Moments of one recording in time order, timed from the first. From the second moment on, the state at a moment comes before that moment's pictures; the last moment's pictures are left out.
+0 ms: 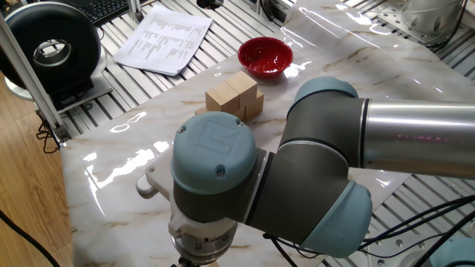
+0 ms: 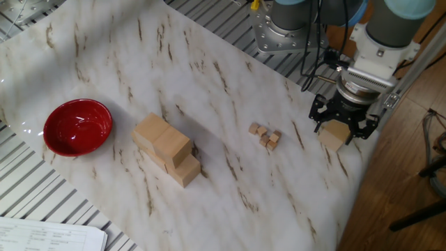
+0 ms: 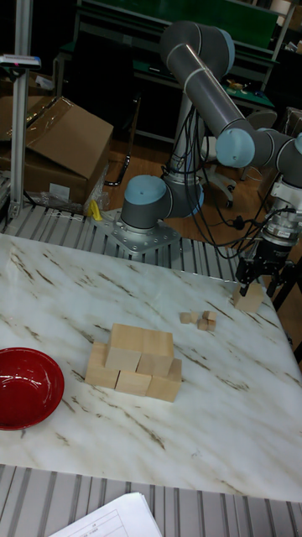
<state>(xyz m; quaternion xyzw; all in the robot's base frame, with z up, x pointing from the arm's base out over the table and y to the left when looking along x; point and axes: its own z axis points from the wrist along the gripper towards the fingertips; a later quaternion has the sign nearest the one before) 0.314 0.322 0.057 -0.09 0.99 0.03 0.06</state>
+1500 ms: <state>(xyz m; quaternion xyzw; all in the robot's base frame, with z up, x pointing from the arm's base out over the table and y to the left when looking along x) 0.313 0.321 0.034 -0.10 0.99 0.04 0.06</state>
